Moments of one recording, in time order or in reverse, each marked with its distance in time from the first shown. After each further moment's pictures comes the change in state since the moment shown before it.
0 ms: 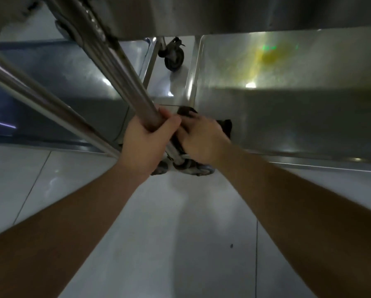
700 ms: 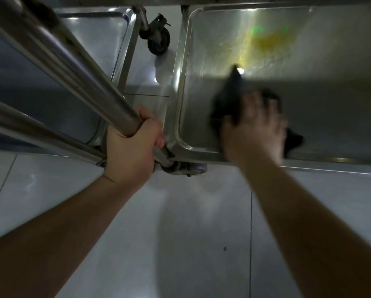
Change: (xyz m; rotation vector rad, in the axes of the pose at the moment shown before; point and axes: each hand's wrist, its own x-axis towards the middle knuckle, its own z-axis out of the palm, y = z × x) left_hand 0.011 -0.008 0.019 -0.235 0.076 0.020; right_hand -0.039 0.064 -0.011 -0.188 0.335 0.656
